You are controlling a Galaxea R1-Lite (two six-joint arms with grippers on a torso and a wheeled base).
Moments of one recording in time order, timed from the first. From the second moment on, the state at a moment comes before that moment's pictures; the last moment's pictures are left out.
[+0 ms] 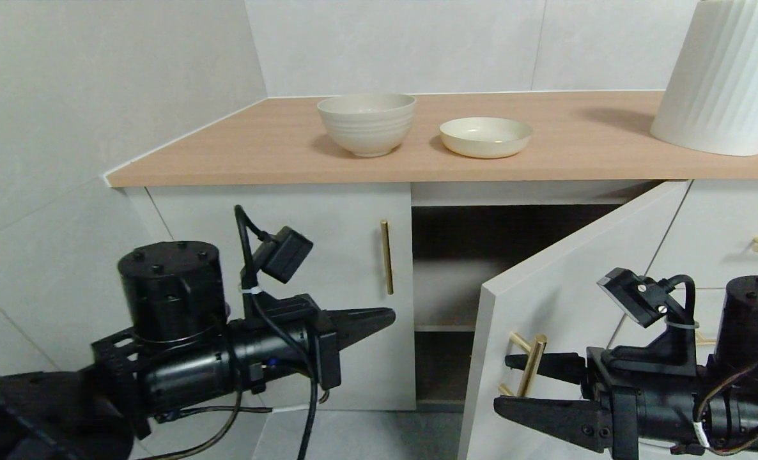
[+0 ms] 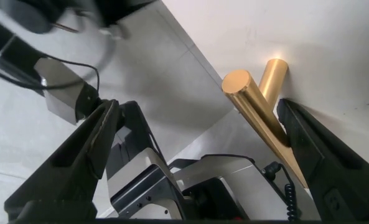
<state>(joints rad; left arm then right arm) -0.56 1.70 -0.55 -0.97 -0.51 -0.26 0.64 1.54 -0.36 -0.99 0.63 0.41</state>
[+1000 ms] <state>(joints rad) -0.79 2.14 -0.78 -1.29 -0.34 -0.26 0.57 1.52 -0.29 -0.99 0.51 0.30</state>
